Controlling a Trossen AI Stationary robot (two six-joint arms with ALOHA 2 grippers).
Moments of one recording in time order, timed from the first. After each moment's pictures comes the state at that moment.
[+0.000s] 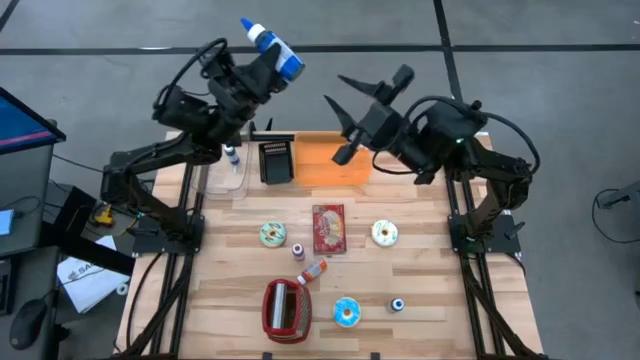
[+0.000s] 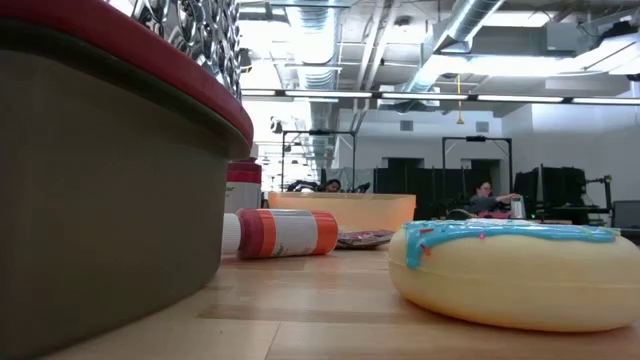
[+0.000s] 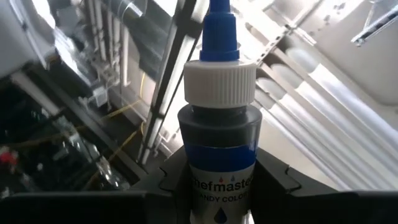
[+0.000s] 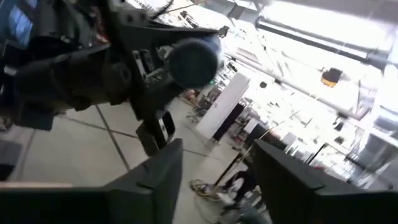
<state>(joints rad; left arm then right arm) 0.18 1.47 1.67 0.64 -0.20 -0.82 0.16 1.75 2.33 -0.30 0.81 -0.83</state>
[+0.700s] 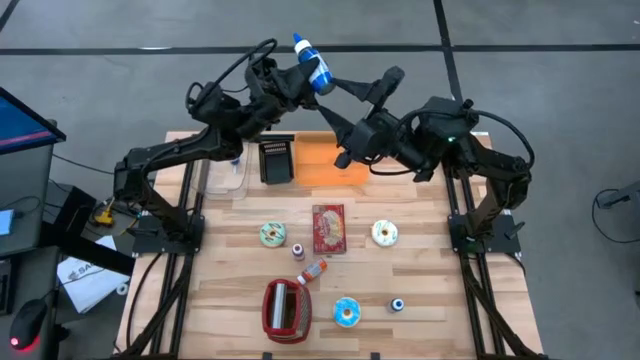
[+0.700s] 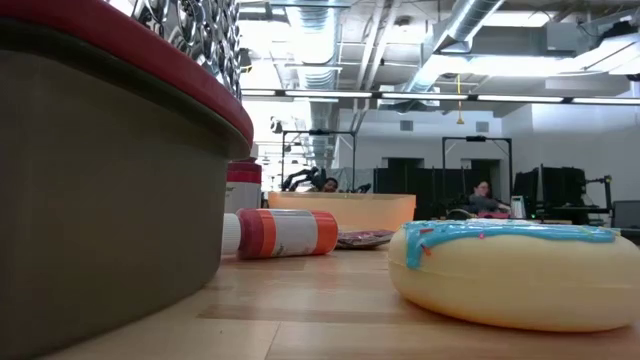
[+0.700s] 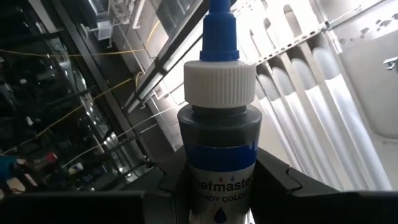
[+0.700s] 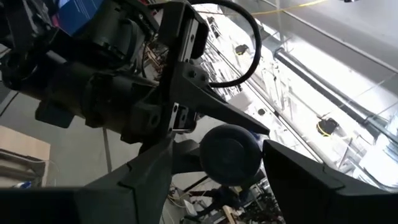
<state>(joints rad) 0.23 1.56 1.67 0.61 -0.06 -1.19 0.13 1.75 2.33 -0.38 0.71 -1.10</state>
